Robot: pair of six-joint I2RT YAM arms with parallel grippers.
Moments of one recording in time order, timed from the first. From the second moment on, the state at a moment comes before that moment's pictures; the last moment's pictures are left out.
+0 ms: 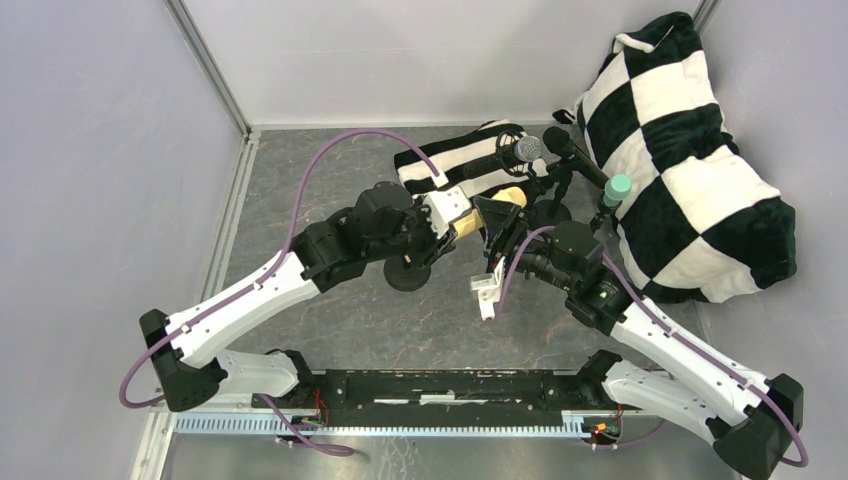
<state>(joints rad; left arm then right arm) -0.96 1.24 1.29 -0.53 0.07 0.18 0.75 0.88 0.72 0.04 -0.26 -1.66</state>
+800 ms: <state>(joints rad) -0.95 1.08 1.12 -0.27 -0.16 0.14 0.75 0.58 0.47 0.53 -0.14 -0.83</state>
